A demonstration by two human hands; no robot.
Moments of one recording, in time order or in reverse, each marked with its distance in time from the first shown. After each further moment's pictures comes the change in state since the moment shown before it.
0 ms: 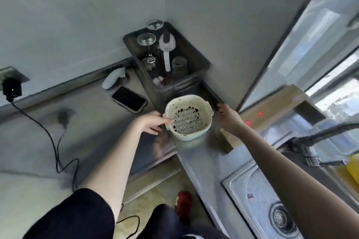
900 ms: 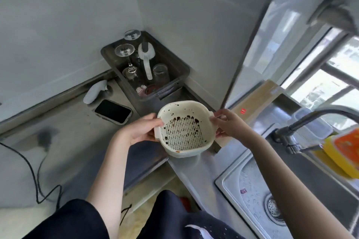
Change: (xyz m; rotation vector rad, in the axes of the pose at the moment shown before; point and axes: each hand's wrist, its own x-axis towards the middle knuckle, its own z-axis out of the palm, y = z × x) left_hand -0.064 0.033 0.014 -0.231 -0.119 0.233; right_hand -0.078 -0.015 -0.053 0.512 -0.085 0.169
